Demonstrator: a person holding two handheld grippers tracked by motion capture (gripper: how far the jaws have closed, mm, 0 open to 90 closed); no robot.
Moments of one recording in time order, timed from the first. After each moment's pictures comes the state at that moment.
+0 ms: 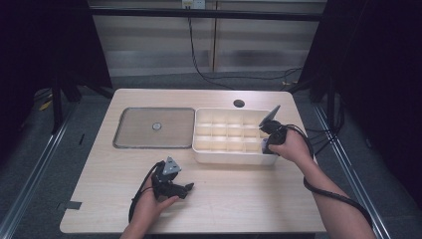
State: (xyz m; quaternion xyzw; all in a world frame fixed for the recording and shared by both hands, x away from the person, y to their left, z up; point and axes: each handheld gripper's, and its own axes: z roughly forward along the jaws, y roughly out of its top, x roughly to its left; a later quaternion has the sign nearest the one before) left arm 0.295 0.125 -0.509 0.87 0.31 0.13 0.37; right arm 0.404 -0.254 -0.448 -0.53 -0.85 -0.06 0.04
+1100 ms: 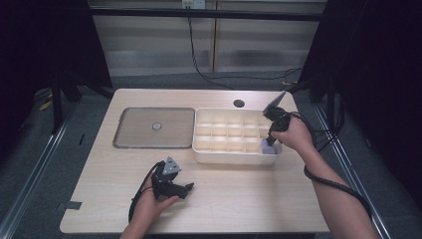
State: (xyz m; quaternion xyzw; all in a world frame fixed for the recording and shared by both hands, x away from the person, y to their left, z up) left arm 0.295 0.124 -0.509 0.86 0.31 0.12 0.38; right arm 0.424 -0.261 -0.415 -0.55 -0.83 -0.08 0.01
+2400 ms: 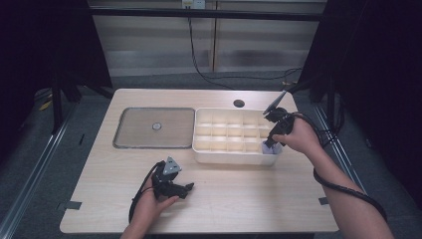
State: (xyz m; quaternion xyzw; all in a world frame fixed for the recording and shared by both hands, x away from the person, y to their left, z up) left arm 0.295 0.124 -0.509 0.86 0.31 0.12 0.38; right arm 0.403 -0.257 -0.393 -0.49 -0.86 -0.09 -0.01
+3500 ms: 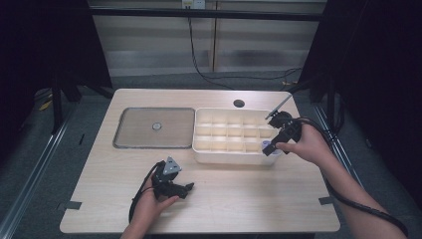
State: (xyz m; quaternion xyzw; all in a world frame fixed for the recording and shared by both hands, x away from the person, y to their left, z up) left arm 0.295 0.124 -0.509 0.87 0.31 0.12 0.37; right arm 0.363 -0.250 -0.367 -0.43 -0.89 -0.14 -0.01
